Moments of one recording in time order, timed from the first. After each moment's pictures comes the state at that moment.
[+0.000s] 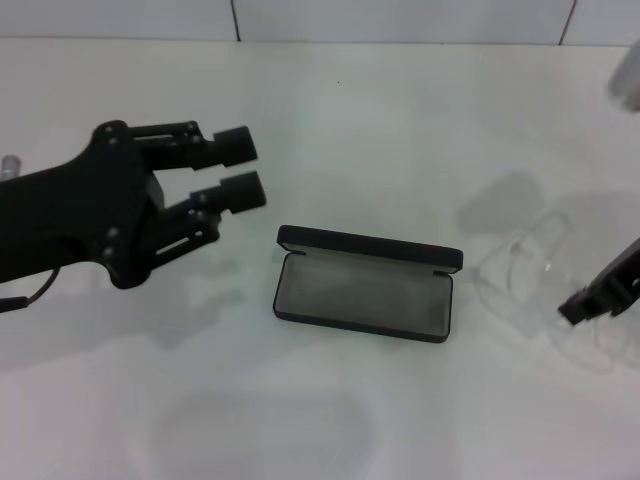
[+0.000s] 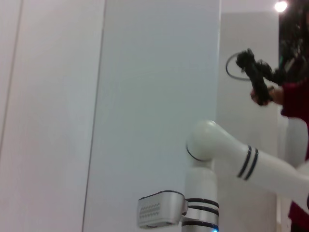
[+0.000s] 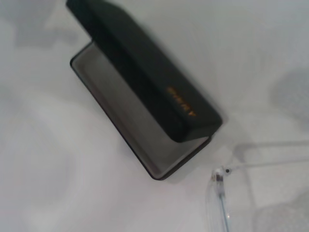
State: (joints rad) left arm -0.23 -2.09 1.00 1.01 1.36 1.89 -1.42; right arm 0.58 2.01 -1.29 -1.45 -2.46 -1.85 2.64
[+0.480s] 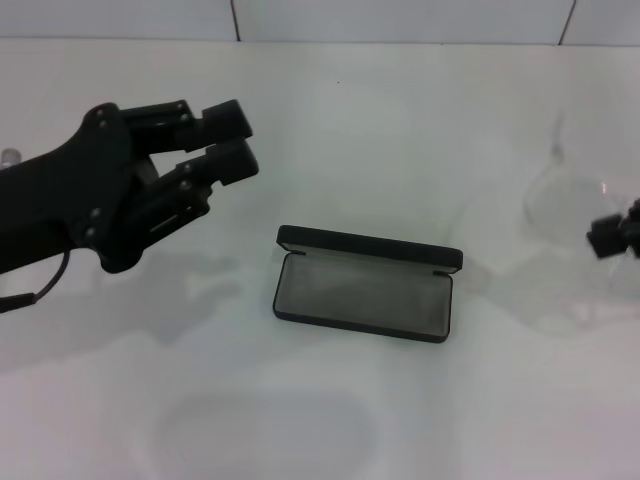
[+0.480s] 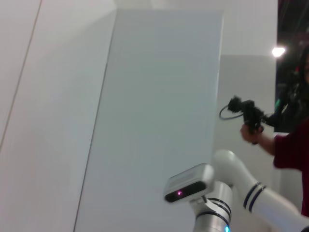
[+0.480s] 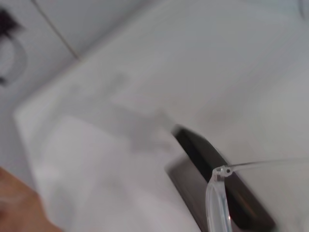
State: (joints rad) left arm -0.25 -2.09 1.02 0.94 1.26 1.91 -1.44; right arm 0.51 2.02 -0.85 -1.59 -2.14 -2.07 2.36
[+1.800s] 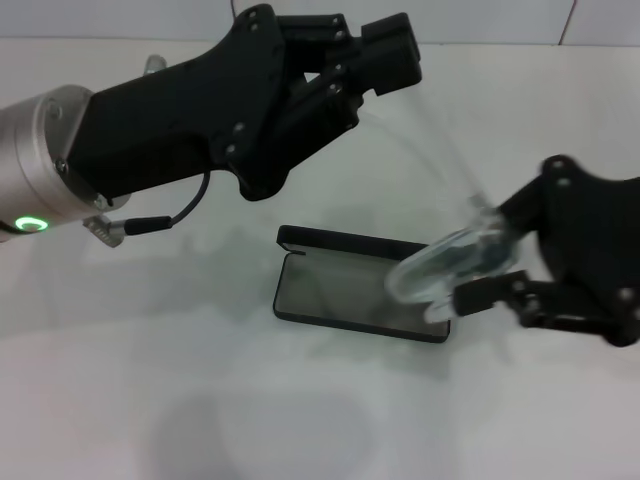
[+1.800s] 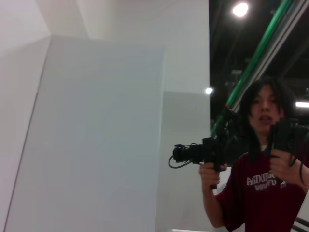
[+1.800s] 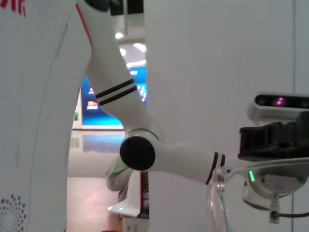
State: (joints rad) left arm -0.42 -2.09 1.30 0.88 1.02 1.80 -1.40; right arm 0.52 2.02 -1.10 -1.09 -1.50 -2.02 1.48
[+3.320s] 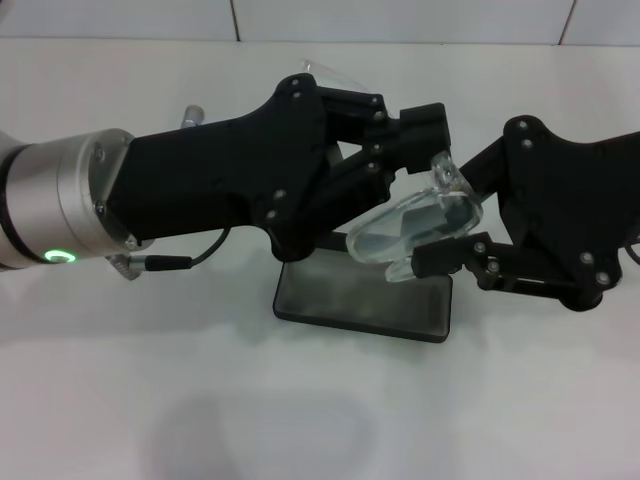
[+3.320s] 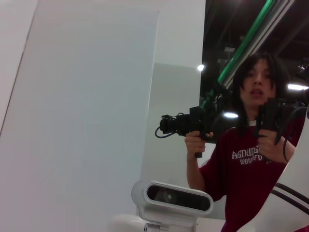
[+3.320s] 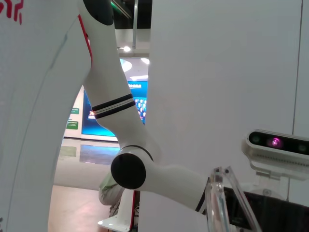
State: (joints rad) left arm -0.43 -2.09 1.36 0.86 1.08 1.80 -1.40; right arm 0.56 2.02 -1.16 -1.05 -1.43 -1.95 1.42
